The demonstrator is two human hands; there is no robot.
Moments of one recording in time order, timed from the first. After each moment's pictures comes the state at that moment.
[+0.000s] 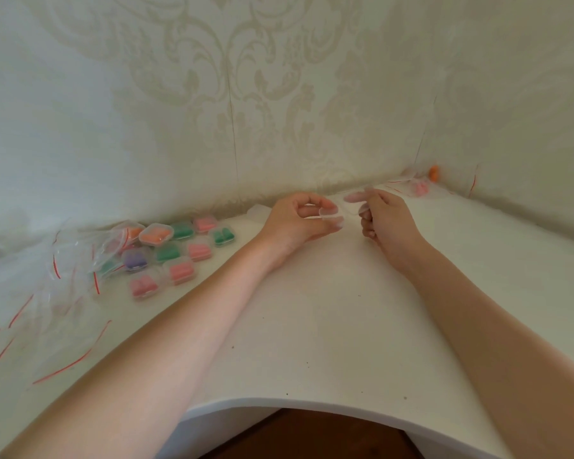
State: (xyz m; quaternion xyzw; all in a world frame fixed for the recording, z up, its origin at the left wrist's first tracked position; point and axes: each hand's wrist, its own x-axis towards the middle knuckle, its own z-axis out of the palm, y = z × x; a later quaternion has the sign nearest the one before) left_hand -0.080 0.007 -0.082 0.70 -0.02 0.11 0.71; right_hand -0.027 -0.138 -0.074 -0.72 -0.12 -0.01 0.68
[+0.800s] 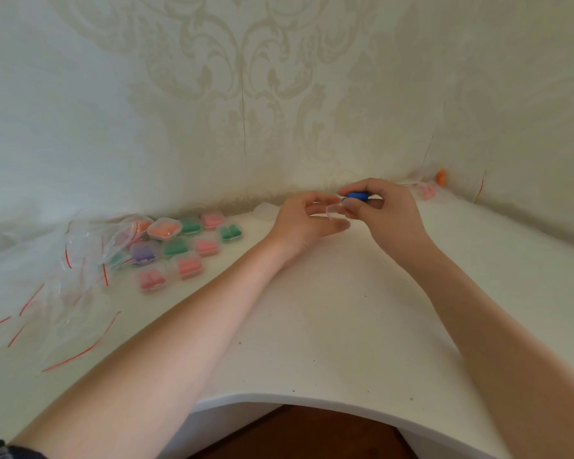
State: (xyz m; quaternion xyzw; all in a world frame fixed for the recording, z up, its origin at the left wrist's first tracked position) left_hand -0.077 0.007 -0.084 0.73 -0.01 0.15 0.67; right_hand -0.052 -0.133 -0.056 -0.77 -0.28 -0.10 0.57
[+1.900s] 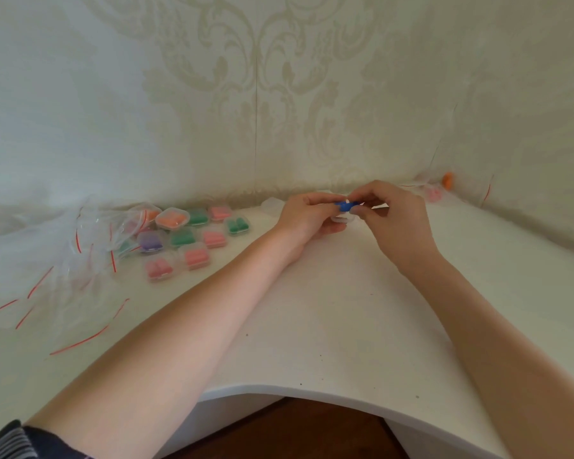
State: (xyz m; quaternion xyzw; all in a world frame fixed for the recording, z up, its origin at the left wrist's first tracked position) left_hand -0.075 0.006 -0.078 0.63 0.05 0.10 0.77; right_hand -0.058 -0.134 -0.063 -0.81 -0.30 -0.18 0.47
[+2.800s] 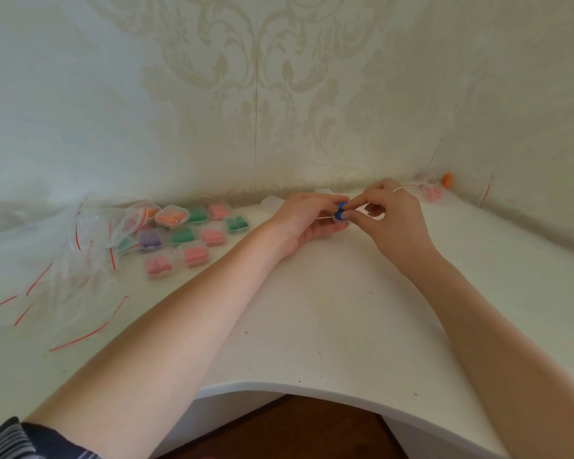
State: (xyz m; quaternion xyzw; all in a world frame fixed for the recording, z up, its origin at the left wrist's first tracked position) left_hand -0.080 0.011 -0.067 0.59 0.06 0.00 0.81; right_hand -0.051 -0.136 -0.066 -0.84 -0.31 -0.18 0.41
